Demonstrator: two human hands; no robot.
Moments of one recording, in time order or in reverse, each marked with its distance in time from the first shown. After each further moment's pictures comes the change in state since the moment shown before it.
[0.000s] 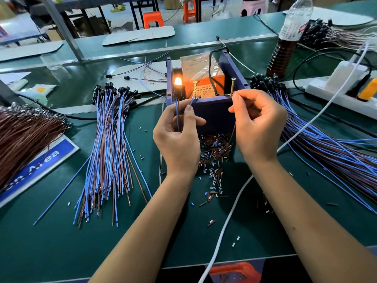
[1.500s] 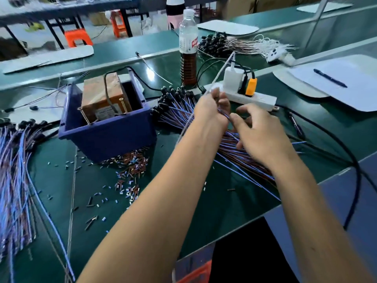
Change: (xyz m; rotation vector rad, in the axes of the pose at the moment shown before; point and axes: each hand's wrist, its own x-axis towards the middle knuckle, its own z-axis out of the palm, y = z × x) left_hand -0.057 0.042 0.240 -0.682 -0.440 -1.260; right_hand 0.034 0.009 -0.194 -0.592 -0.261 0.469
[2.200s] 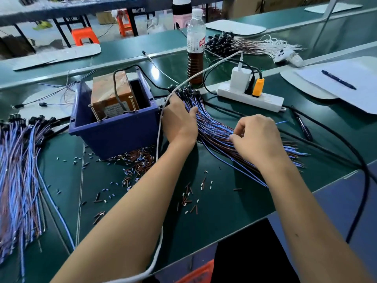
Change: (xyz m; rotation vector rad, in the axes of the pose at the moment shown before) left_hand 0.020 0.035 -0.086 1.546 0.603 0.988; right_hand 0.009 0.004 0.023 -0.396 -0.021 -0.010
